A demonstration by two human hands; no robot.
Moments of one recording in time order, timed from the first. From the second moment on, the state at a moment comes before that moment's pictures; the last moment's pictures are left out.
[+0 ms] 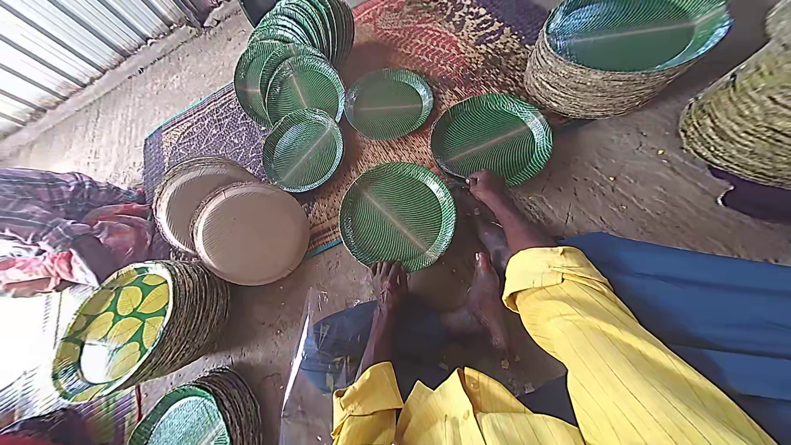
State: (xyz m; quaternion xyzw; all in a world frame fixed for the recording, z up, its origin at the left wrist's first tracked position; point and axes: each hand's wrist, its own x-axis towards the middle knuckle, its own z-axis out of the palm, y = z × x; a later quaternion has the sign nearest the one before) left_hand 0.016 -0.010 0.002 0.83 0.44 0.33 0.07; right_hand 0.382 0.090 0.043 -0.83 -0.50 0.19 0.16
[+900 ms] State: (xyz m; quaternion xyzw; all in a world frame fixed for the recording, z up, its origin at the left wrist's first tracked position) left_hand 0.014 -0.011 0.008 0.85 0.46 0.23 0.08; right_hand 0.300 0.087 0.083 -0.65 -0.66 0.25 0.28
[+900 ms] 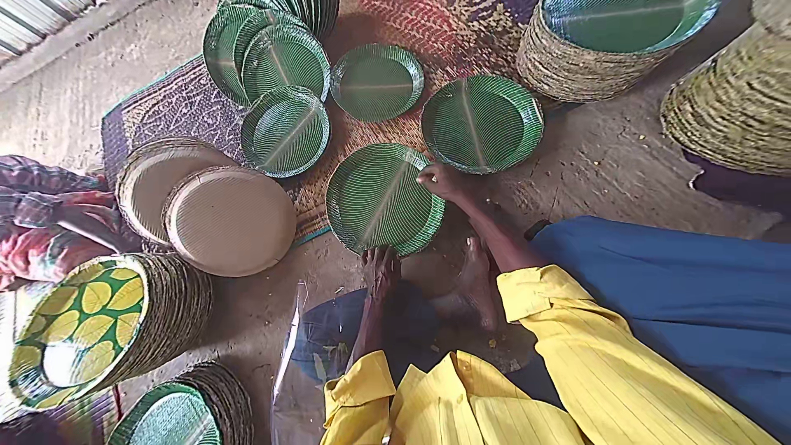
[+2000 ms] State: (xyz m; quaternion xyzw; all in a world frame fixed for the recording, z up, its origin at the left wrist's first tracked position) left_hand 0.021 -0.013 0.001 0.85 0.42 0.31 0.07; right_hand 0.369 0.100 0.073 -0.82 -0.44 0.10 0.35
